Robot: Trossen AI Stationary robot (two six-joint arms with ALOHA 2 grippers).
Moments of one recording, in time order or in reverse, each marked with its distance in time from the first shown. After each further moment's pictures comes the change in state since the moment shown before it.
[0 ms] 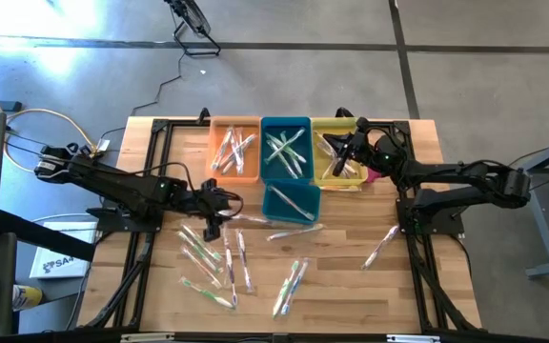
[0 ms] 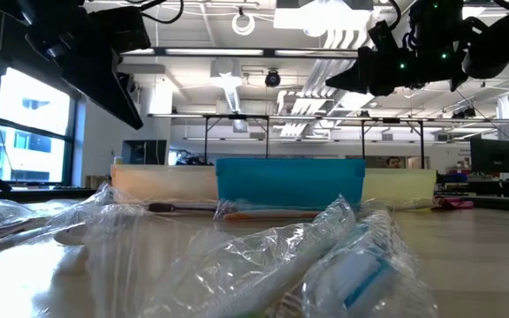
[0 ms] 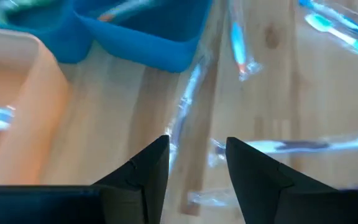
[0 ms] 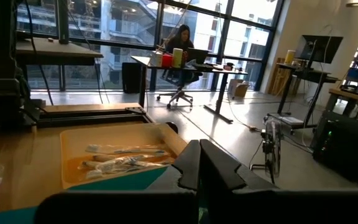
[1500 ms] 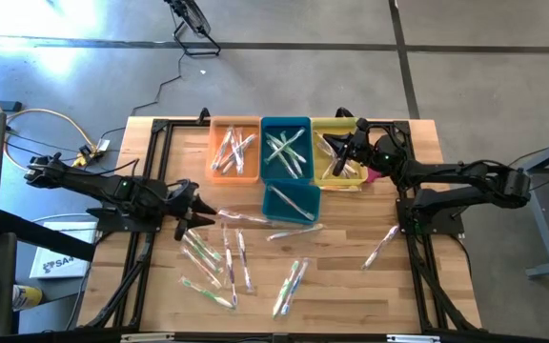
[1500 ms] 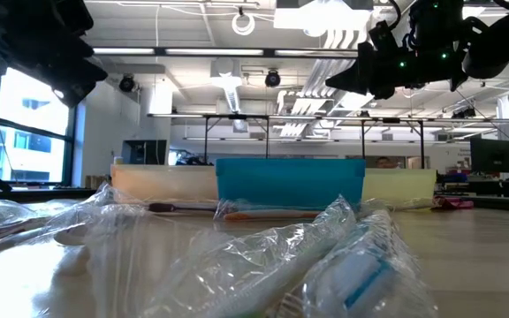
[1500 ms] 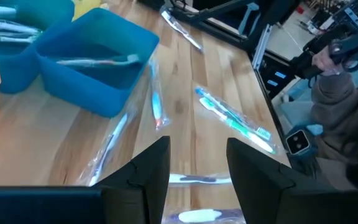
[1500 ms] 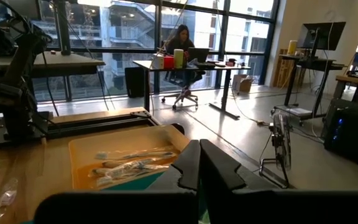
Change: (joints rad) left arm -0.040 -0.607 -0.344 0.247 0.151 -0.199; right arm 0.000 0.000 0.000 0.001 -0.003 0.088
